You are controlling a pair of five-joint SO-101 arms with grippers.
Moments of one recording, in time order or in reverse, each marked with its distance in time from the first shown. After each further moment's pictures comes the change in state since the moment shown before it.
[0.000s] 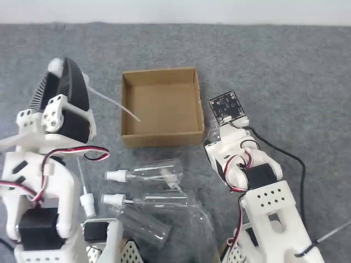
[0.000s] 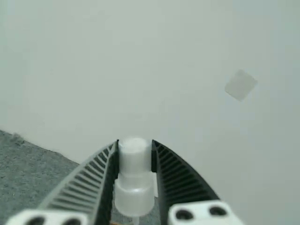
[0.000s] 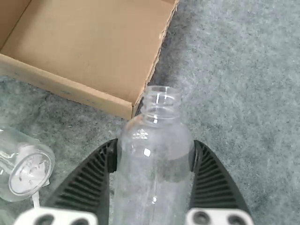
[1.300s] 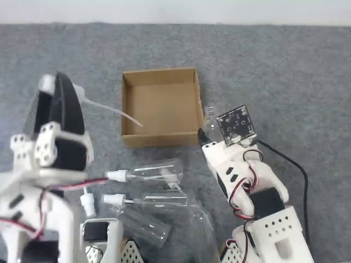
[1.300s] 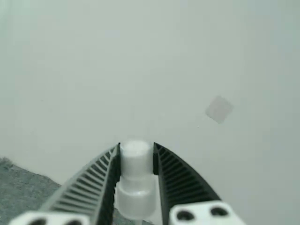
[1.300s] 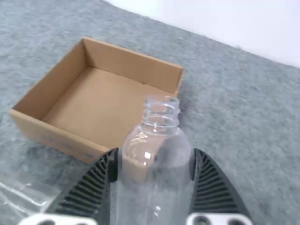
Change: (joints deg) left arm 0.0 -13.3 4.7 0.4 2.2; right arm -4.0 -18.5 6.8 -6.4 -1.0
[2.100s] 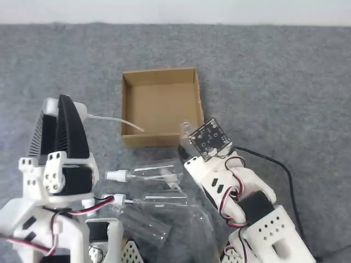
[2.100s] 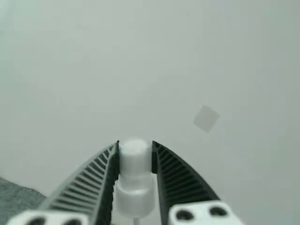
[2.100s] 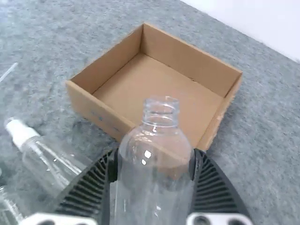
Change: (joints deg) left arm 0.1 -16.5 14.9 -4.8 0.1; right arm -11.2 -0.2 2.3 0.0 2.9
